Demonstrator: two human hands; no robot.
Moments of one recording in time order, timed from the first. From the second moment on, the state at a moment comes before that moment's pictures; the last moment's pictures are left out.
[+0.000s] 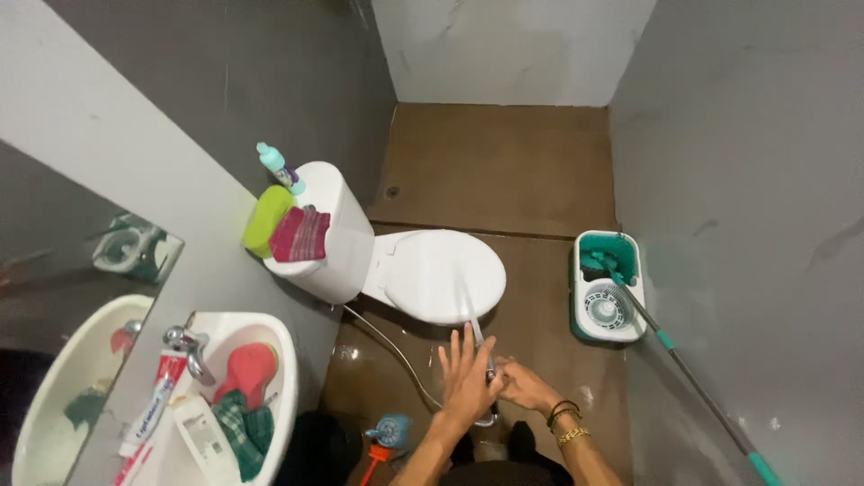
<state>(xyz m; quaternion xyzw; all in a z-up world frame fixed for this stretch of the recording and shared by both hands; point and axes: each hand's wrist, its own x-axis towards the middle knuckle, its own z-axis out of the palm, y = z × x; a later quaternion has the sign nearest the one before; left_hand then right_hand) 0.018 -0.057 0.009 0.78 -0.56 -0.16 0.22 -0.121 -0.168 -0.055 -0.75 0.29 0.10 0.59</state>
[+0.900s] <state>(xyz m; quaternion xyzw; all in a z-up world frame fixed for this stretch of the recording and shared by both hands) -0.038 -0.070 0.011 0.81 -0.49 -0.19 0.26 -0.156 -0.195 -0.047 -0.80 0.21 0.05 0.56</state>
